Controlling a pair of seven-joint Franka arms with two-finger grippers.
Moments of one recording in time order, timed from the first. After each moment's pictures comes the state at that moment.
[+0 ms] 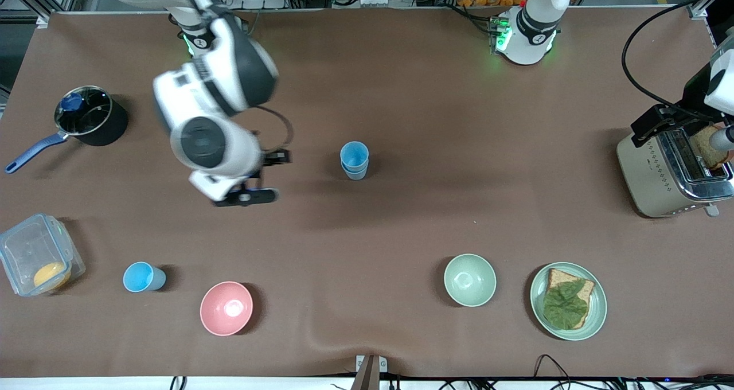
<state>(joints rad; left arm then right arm) 0.00 -0.02 -0.07 -1.61 0.09 1.66 -0.27 0.32 0.39 0.08 -1.46 0.03 1.52 0.27</state>
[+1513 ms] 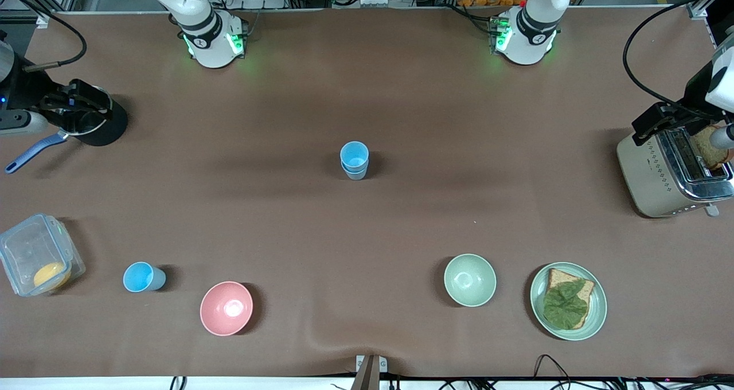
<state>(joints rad) 0.00 -0.02 -0.07 -1.60 0.06 1.66 -0.22 -0.06 -0.04 0.06 -1.62 0.03 1.50 -0.11</state>
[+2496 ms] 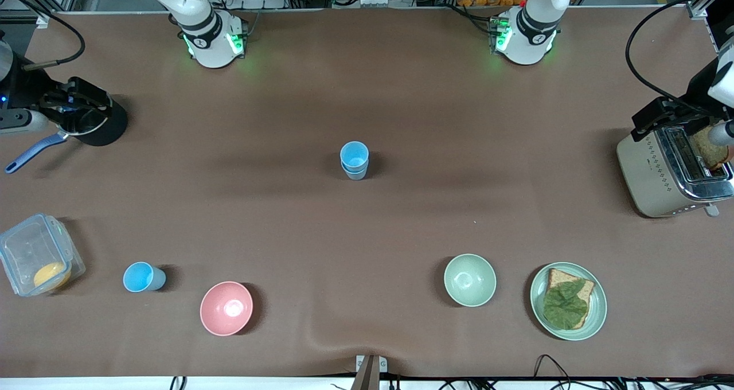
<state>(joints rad) 0.00 -0.02 -0.06 -1.60 0.04 1.63 -0.14 -0.06 -0.04 0.05 -1.62 0.03 1.47 -0.12</state>
